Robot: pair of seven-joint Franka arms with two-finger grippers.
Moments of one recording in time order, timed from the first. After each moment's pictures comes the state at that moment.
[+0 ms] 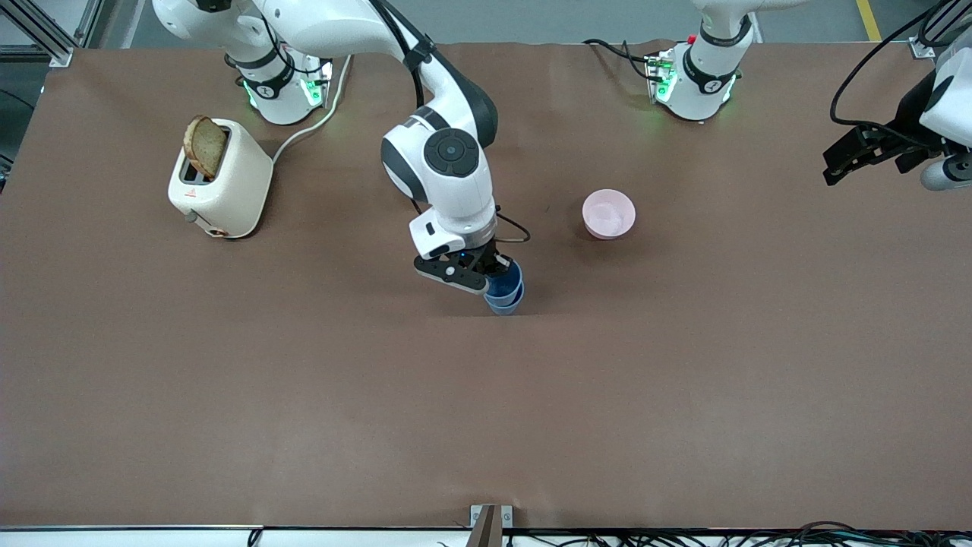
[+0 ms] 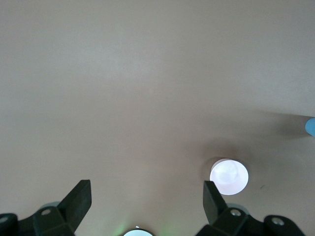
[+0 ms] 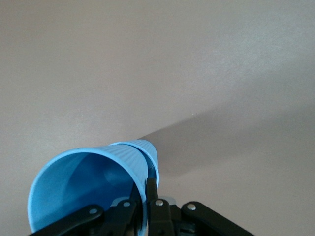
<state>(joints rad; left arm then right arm) 0.04 -0.06 -0.14 -1.56 0.05 1.48 -0.24 0.82 0.63 -0.09 -1.41 0.04 2.17 1.12</state>
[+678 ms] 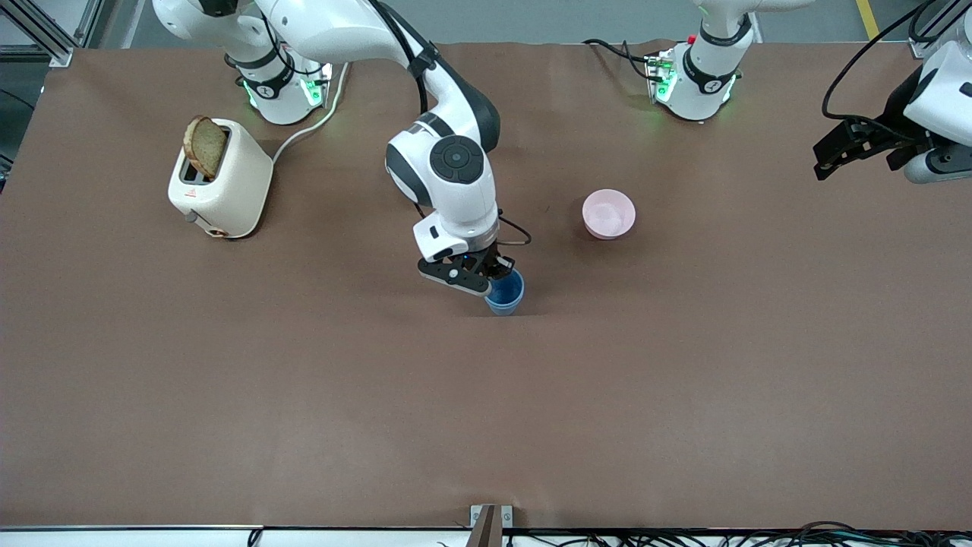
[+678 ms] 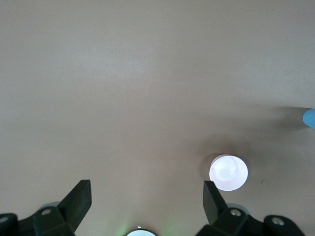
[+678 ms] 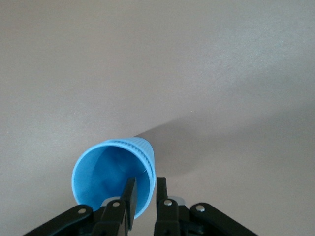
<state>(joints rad) -0.02 -0.07 -0.11 -1.57 0.05 1.48 -0.21 0.83 0.64 -0.09 -1.41 0.04 2.17 1.12</state>
